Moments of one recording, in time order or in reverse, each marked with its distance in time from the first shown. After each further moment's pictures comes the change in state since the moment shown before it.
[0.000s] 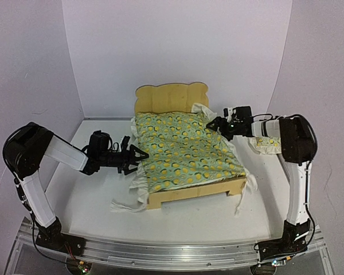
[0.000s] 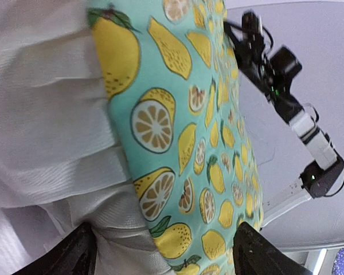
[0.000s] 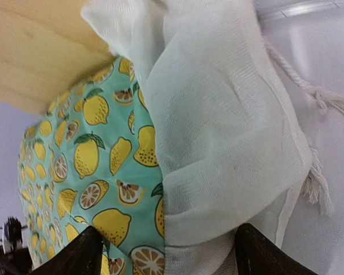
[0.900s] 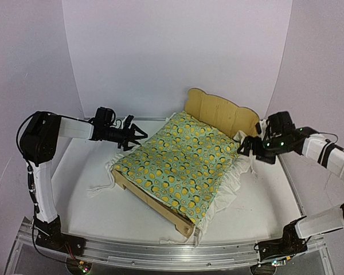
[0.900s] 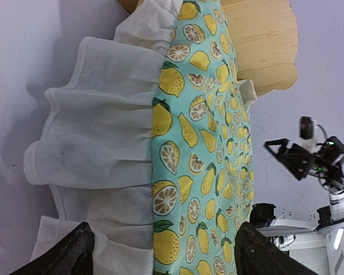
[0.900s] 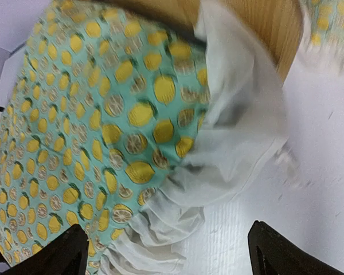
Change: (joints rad) left arm 0.127 0.241 0.573 -0.547 0.167 0.367; right arm 0.057 -0.950 -0.452 -0.700 0.392 -0.198
